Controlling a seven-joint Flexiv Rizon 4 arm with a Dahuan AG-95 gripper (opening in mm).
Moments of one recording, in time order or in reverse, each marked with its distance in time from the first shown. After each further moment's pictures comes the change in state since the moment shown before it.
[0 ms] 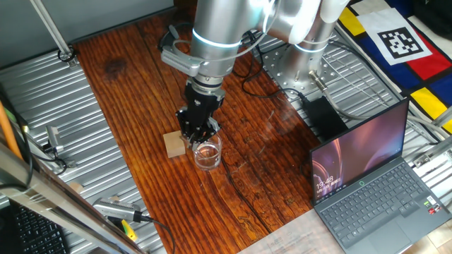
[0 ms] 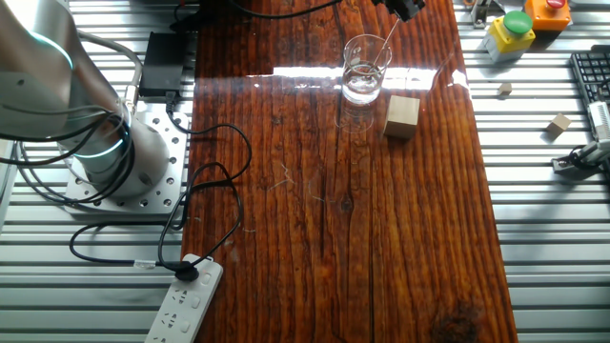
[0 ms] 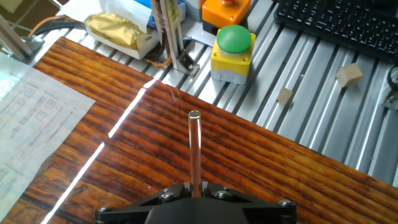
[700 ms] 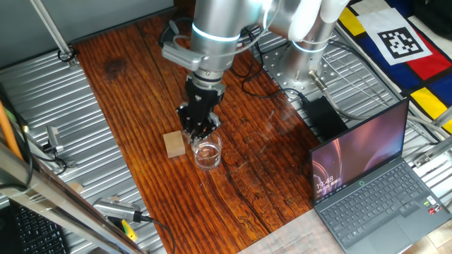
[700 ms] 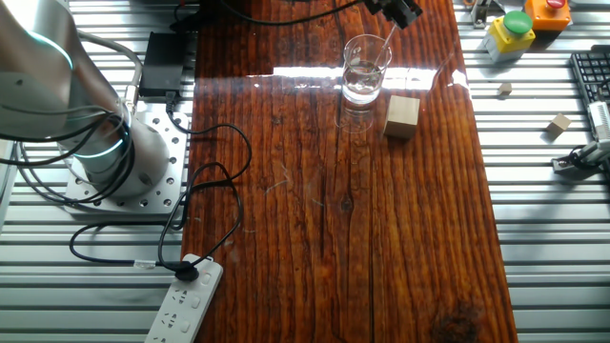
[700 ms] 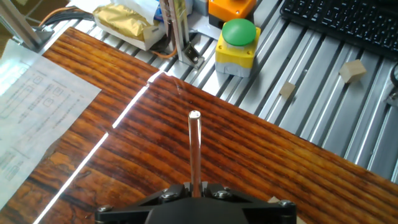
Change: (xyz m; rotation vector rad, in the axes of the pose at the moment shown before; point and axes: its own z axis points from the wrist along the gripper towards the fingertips) arm 0.003 -0.006 0.005 -0.003 -0.008 -0.016
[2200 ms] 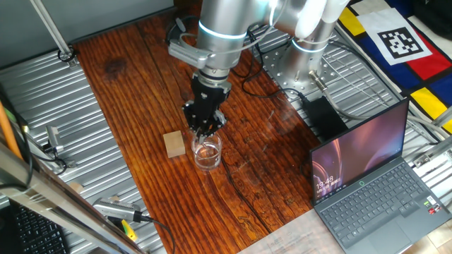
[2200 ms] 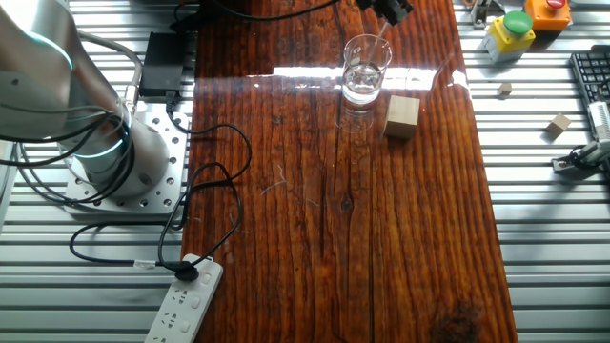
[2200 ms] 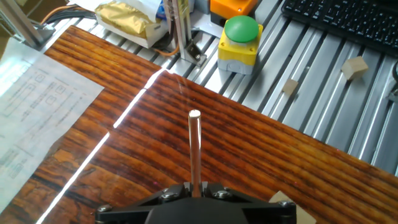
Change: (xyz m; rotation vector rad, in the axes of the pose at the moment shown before) arm 0.009 0.005 -0.012 -0.002 0.012 -0.002
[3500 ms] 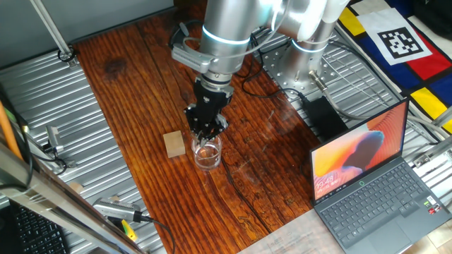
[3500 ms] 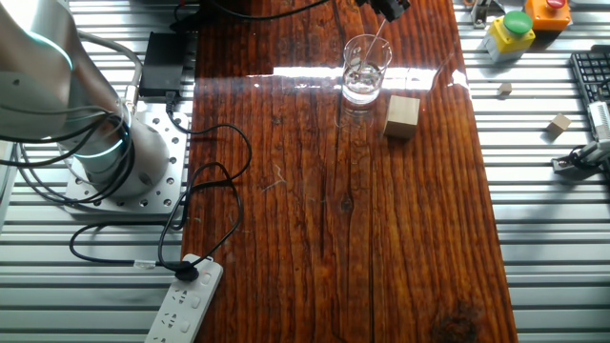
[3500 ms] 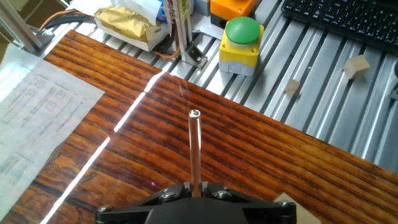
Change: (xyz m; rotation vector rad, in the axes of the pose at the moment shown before) arm 0.008 0.012 -0.003 0.010 0.005 0.015
